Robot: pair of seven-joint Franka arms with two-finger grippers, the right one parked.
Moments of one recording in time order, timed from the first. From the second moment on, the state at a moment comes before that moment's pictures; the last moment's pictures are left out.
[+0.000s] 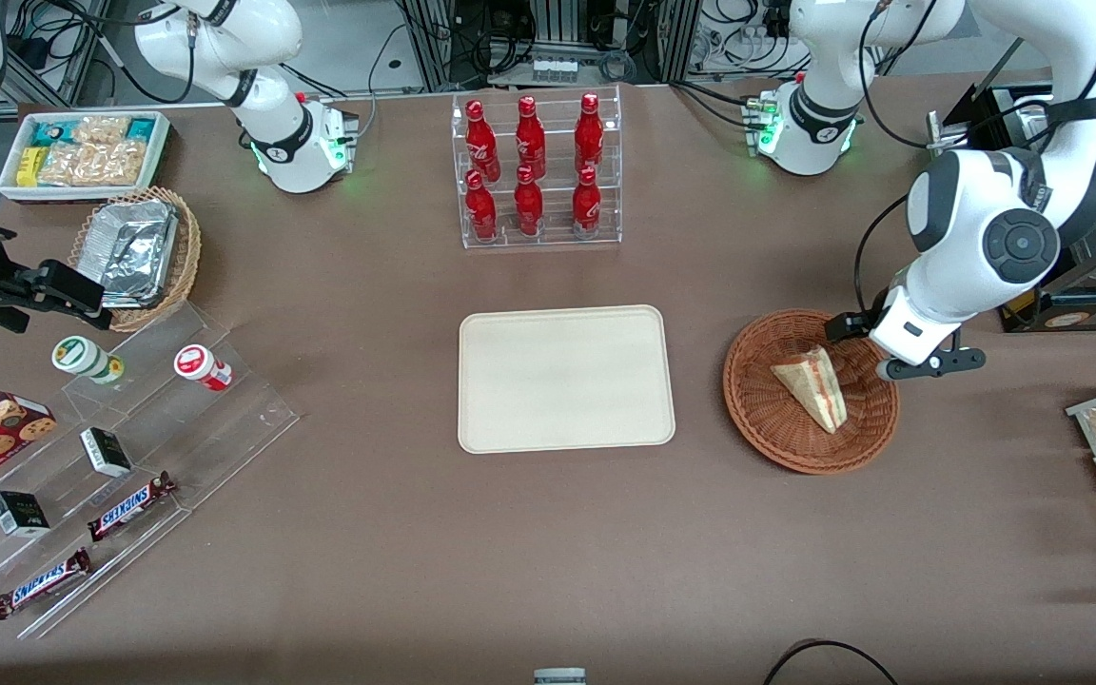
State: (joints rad) arm -0.06 0.06 -0.07 -2.19 0.01 2.12 -0.34
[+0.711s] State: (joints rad) arm -0.06 0.11 -0.12 -2.21 0.01 2.27 -0.78
